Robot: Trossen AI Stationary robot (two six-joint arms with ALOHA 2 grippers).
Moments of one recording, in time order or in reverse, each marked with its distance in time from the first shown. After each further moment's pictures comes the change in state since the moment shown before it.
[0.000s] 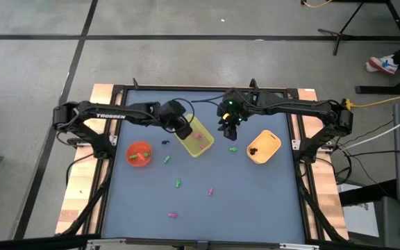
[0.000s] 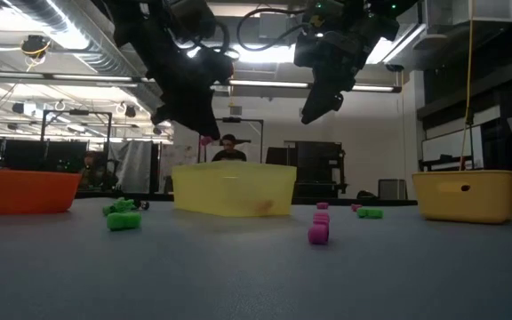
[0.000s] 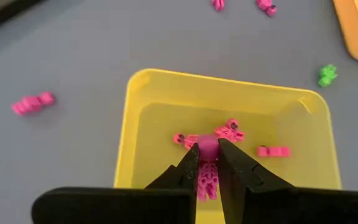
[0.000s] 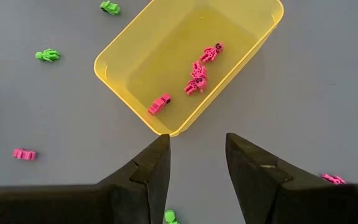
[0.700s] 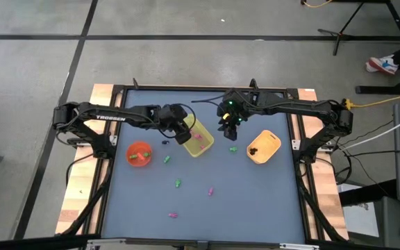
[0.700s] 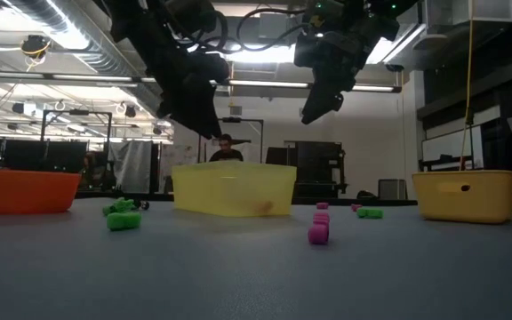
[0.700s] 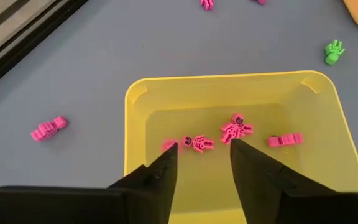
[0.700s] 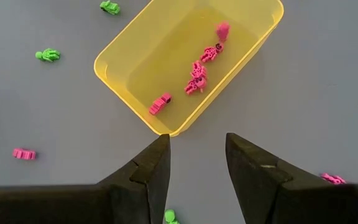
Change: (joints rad) left arm -0.045 0.000 0.000 -0.001 -0.073 0.150; right arm 0.000 0.000 0.000 -0.002 0.000 0.000
